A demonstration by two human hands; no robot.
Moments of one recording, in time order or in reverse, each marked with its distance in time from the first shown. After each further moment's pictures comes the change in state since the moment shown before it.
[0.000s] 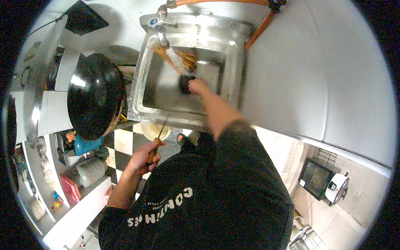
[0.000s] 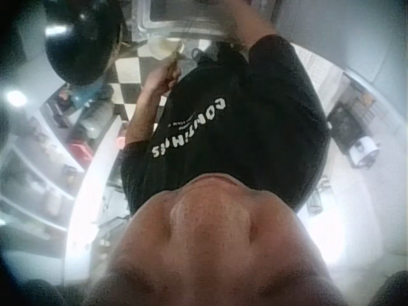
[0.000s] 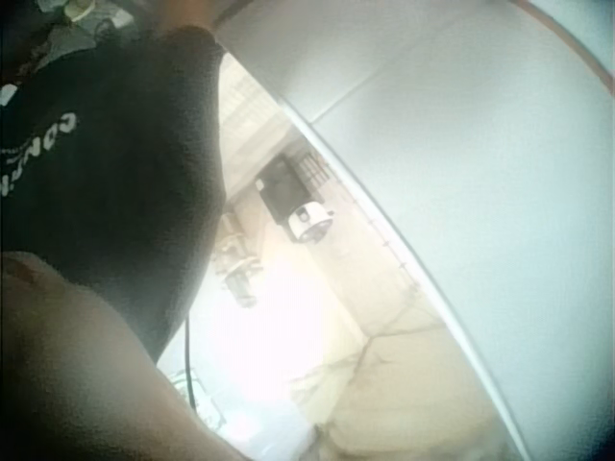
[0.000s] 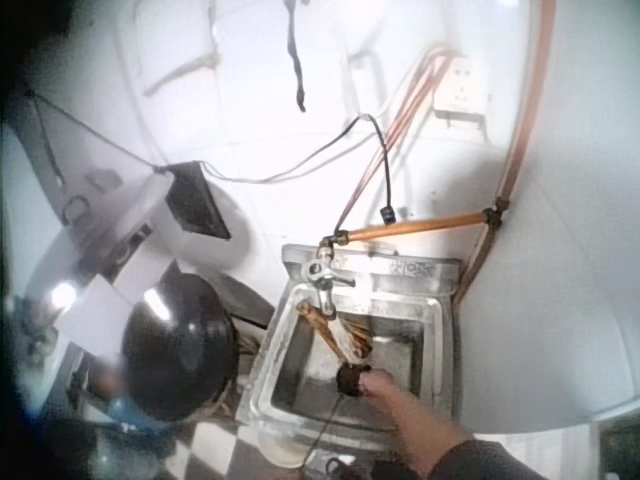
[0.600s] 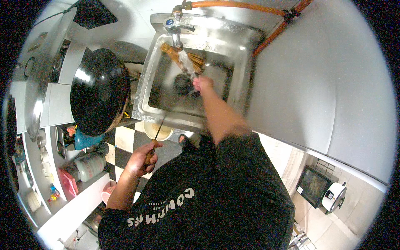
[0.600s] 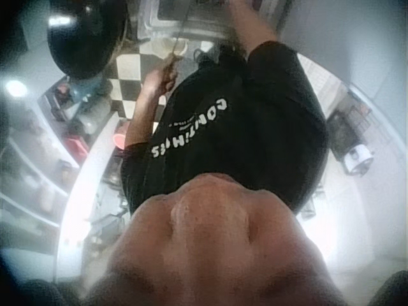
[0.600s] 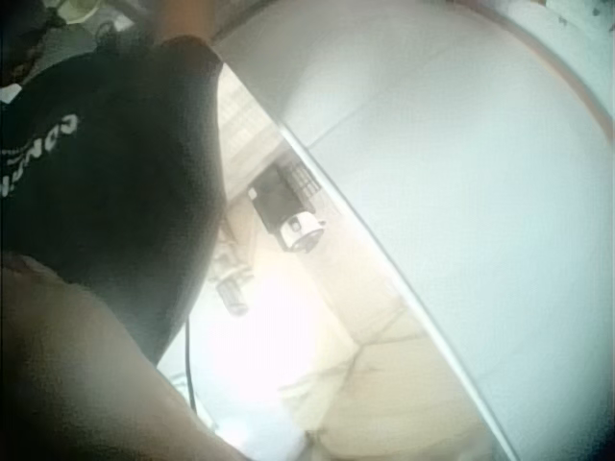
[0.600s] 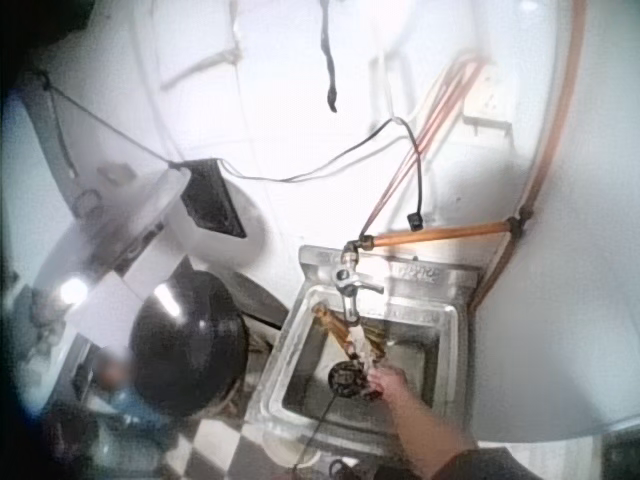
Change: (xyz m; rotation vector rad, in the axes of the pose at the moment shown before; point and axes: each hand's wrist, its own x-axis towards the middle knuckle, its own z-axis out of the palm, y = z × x) left_hand -0.010 -0.003 -0.021 -0.143 0.005 0.038; right_hand 0.009 -0.022 0.016 0.899 0.336 0.213
